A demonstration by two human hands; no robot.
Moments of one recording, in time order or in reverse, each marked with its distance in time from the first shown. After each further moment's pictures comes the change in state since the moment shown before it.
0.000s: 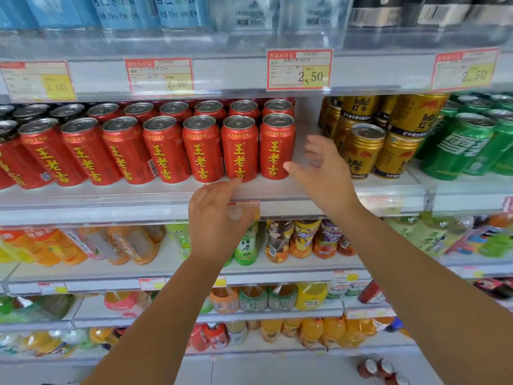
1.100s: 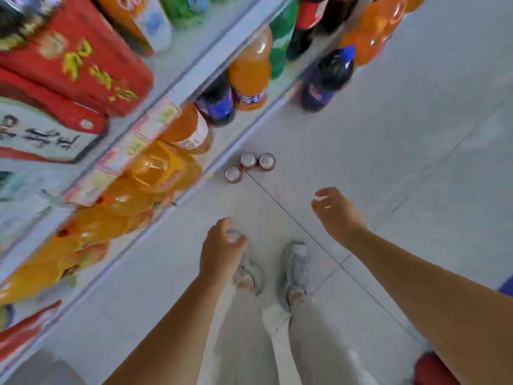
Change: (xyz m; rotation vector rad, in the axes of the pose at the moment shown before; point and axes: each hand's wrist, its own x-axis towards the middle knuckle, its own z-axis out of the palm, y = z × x) left_hand -0.517 0.180 0.550 -0.027 -1.513 -0.532; right_hand -0.417 0.715 -0.221 -0.240 0.000 1.441
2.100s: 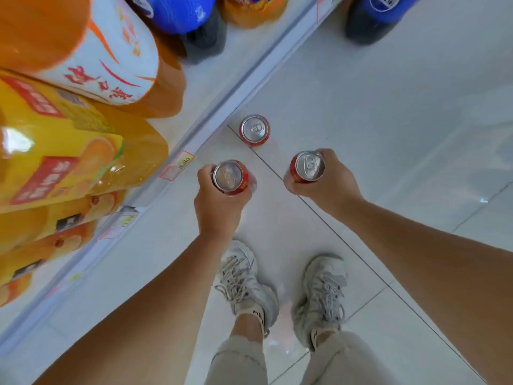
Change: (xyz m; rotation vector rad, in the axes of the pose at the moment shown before) left_hand 0.215 -0.051 0.102 -0.200 0.308 0.068; right_hand 0.200 0.036 0.162 0.097 -0.023 -0.087
